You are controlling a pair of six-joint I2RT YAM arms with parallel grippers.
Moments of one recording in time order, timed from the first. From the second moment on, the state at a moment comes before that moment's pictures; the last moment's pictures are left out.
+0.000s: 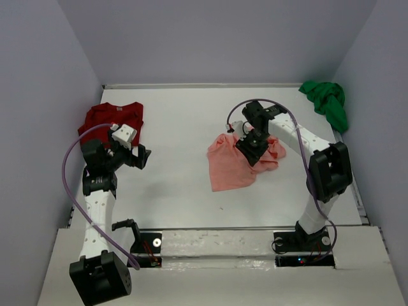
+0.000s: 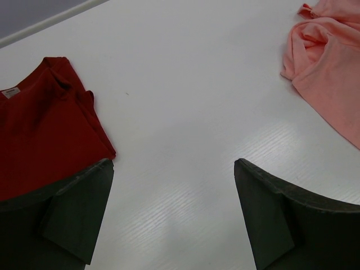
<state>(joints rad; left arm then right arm) 0.25 0.83 0.59 -0.13 0.72 0.33 0.46 1.78 1.49 -1.14 -0.20 -0.43</state>
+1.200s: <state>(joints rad) 0.25 0.82 0.59 -0.14 0.72 0.35 0.47 2.02 1.65 -1.04 -0.06 -0.41</state>
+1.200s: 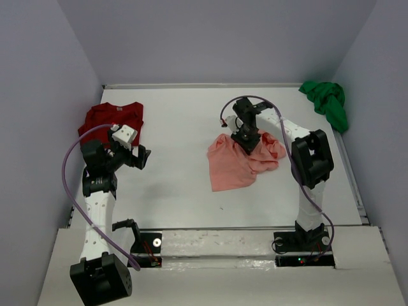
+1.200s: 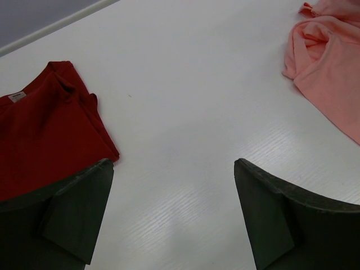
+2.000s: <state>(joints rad) 0.28 0.79 0.59 -0.14 0.73 0.35 0.63 1.45 1.97 -1.30 -0.35 -0.43</state>
